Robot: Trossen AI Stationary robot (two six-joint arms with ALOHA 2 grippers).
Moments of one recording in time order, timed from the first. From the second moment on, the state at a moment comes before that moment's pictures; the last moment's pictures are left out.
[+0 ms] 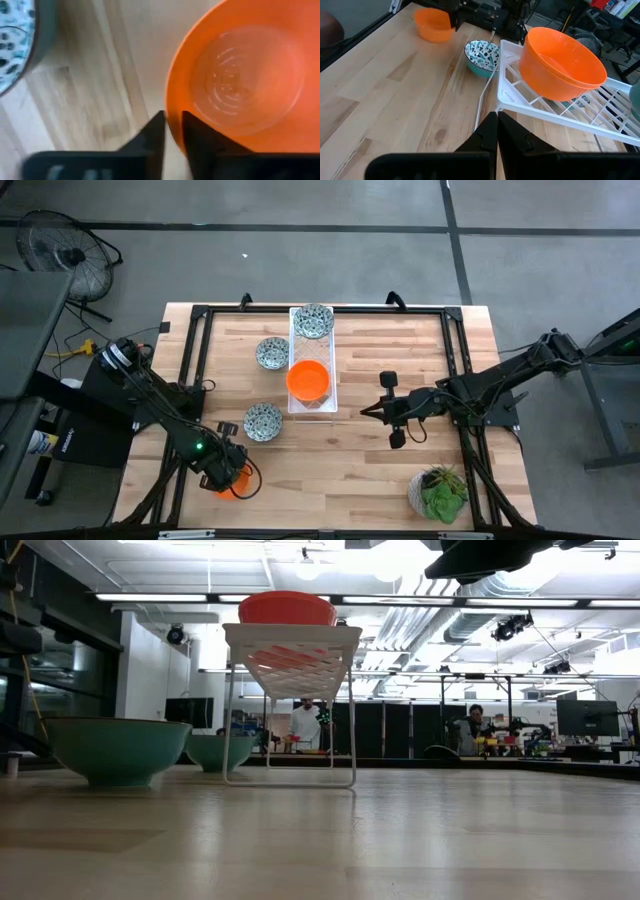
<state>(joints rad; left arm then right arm) -0.84 1.47 0.87 -0.86 -0.09 -0.64 0.35 1.14 0.73 -0.05 0.30 -0.16</state>
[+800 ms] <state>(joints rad) -0.84 1.47 1.08 -1.04 -0.19 -0.64 0.35 1.14 0.73 -0.05 0.30 -0.16</state>
